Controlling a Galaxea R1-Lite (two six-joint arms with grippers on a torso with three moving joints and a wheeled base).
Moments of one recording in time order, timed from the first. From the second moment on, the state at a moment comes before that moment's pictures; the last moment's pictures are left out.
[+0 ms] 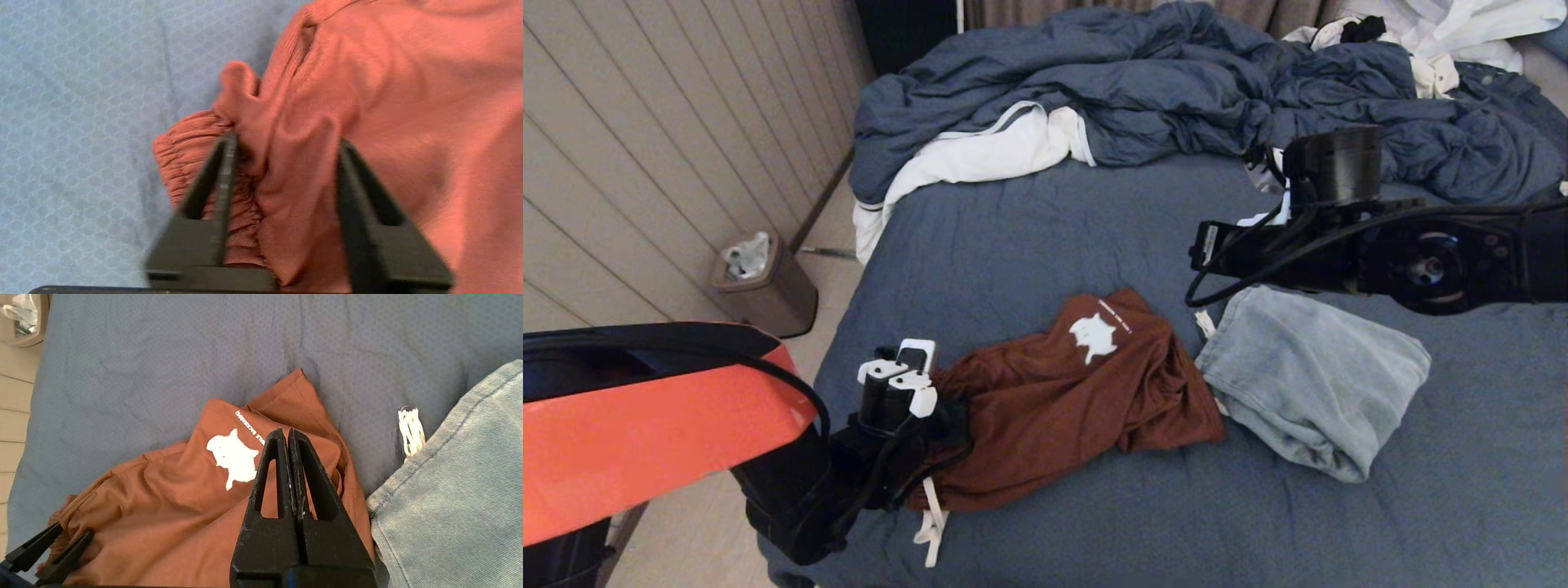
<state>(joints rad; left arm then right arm) -0.57 2.20 -0.70 -1.14 0.29 -0.18 0.30 1.83 -1.39 -0.14 -0.06 0.29</state>
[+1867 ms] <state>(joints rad) -0.58 1.99 -0.38 -1.47 0.29 -0.18 0.45 2.24 -1.58 -0.19 -0.10 0.17</state>
